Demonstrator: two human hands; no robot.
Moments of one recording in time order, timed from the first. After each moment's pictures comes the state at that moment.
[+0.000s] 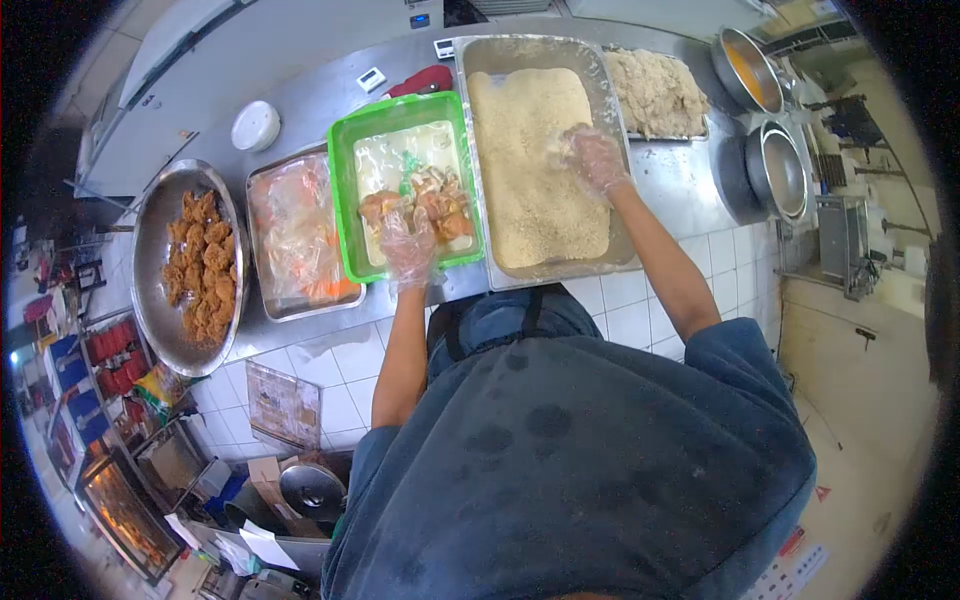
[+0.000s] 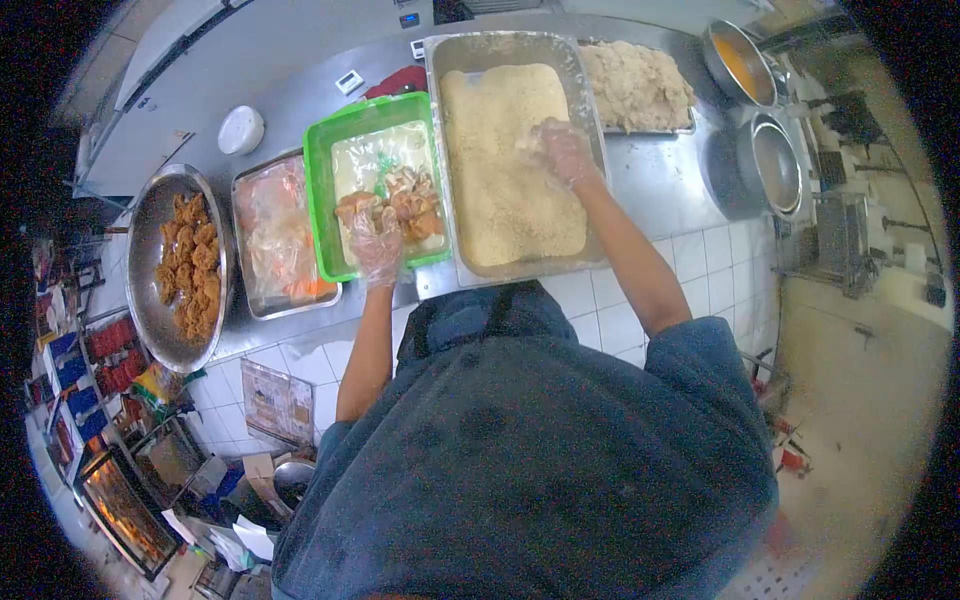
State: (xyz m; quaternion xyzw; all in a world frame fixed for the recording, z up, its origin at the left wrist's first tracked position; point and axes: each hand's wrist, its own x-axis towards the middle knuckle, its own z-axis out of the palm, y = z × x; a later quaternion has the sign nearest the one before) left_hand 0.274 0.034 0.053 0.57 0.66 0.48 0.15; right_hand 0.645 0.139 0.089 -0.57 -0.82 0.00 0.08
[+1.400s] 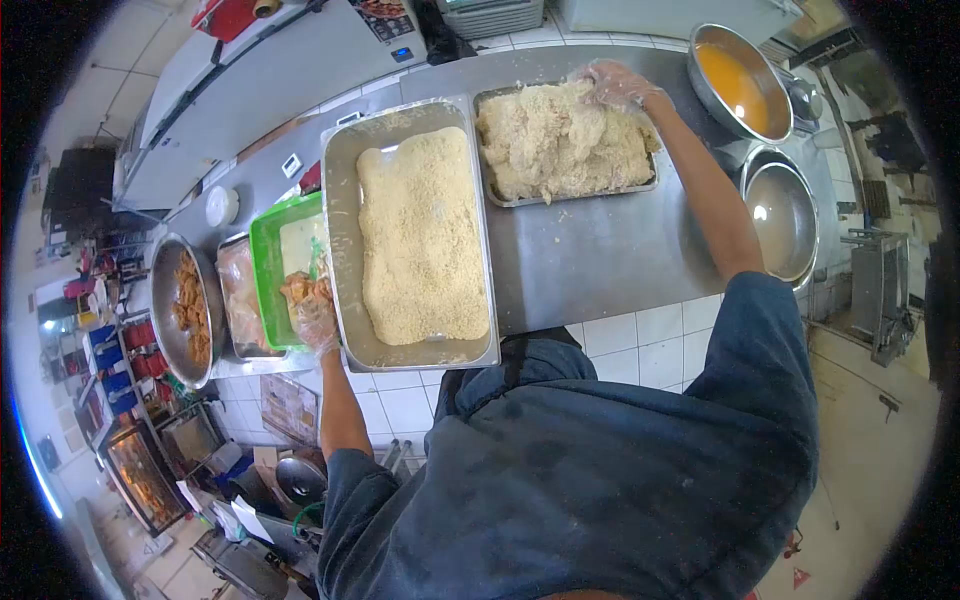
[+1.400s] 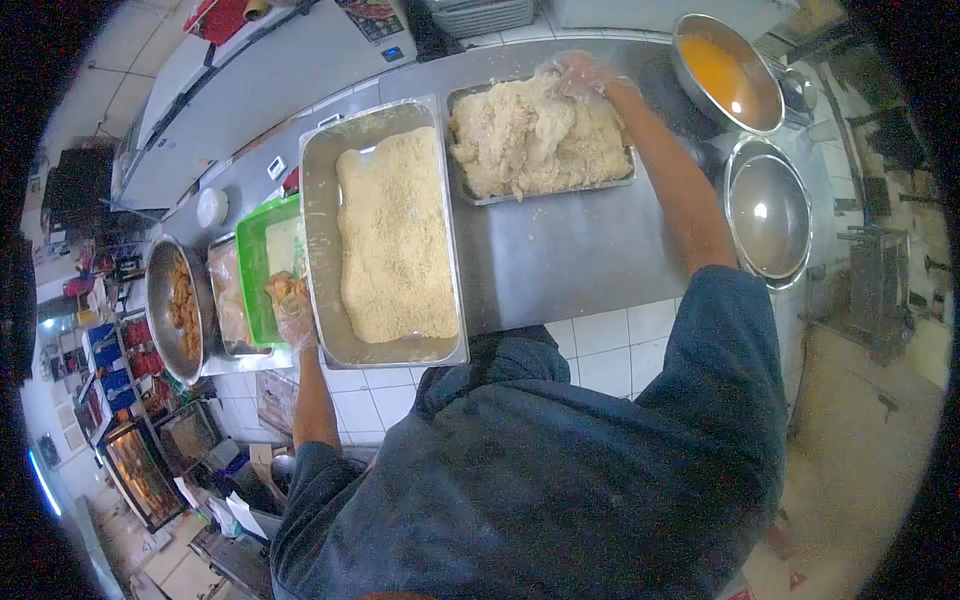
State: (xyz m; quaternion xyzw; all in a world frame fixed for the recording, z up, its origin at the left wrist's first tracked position) left_hand 0.391 0.067 0.070 0.49 0.77 0.38 0.15; right_hand 1.009 0.414 0.158 -0.53 -0.81 0.23 -0.04
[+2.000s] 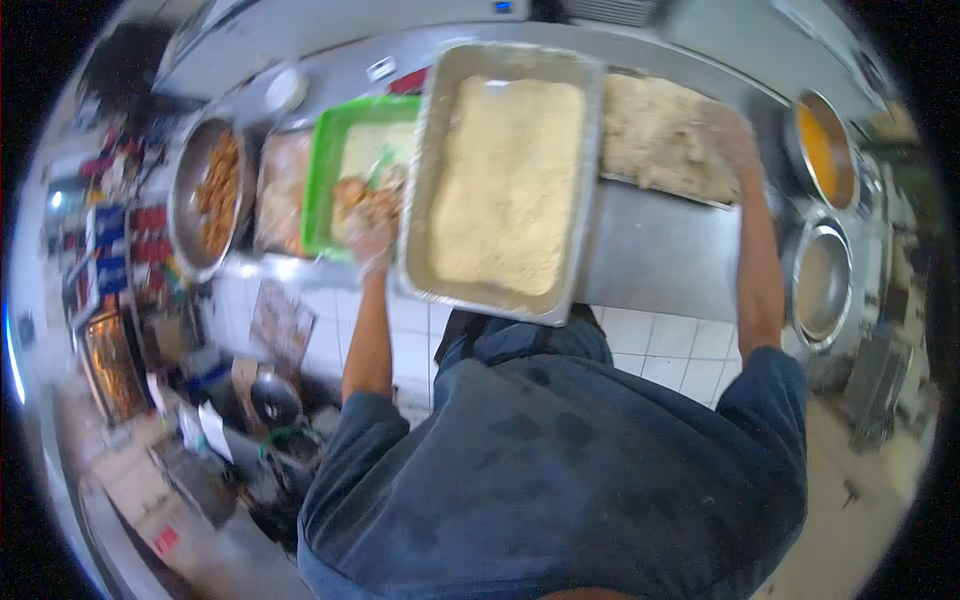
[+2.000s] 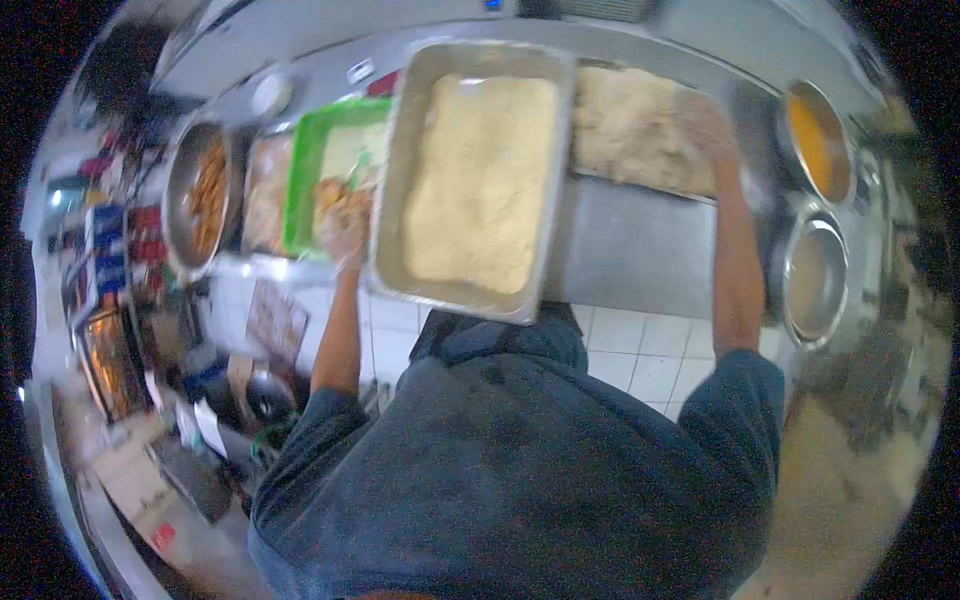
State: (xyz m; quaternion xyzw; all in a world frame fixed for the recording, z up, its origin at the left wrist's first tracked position) left_hand 0.373 0.038 0.065 0.52 0.80 0.30 -0.05; right_hand 0.999 0.345 0.106 -0.57 -0.82 0.03 0.01
